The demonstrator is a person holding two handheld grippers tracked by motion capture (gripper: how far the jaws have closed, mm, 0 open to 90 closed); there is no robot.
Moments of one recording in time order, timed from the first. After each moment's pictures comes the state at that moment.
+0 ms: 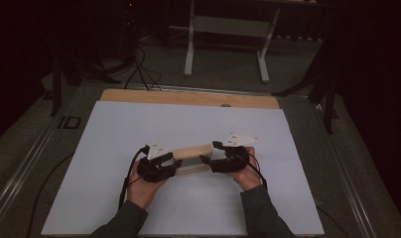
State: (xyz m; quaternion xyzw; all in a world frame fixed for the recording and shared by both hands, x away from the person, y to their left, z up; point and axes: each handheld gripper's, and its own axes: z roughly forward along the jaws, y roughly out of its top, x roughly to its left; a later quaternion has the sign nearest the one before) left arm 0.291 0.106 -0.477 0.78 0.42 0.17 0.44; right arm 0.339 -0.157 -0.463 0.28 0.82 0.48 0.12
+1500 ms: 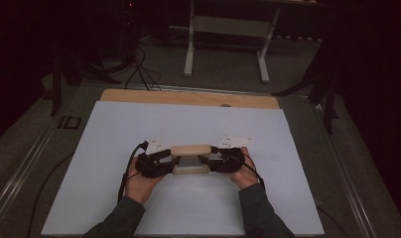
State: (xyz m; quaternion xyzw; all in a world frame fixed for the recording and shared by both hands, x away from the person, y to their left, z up) left arm 0.303 0.113 -0.473 0.79 0.41 0.16 0.43; right arm 0.347 -0.150 -0.480 0.25 0.84 0.47 0.11
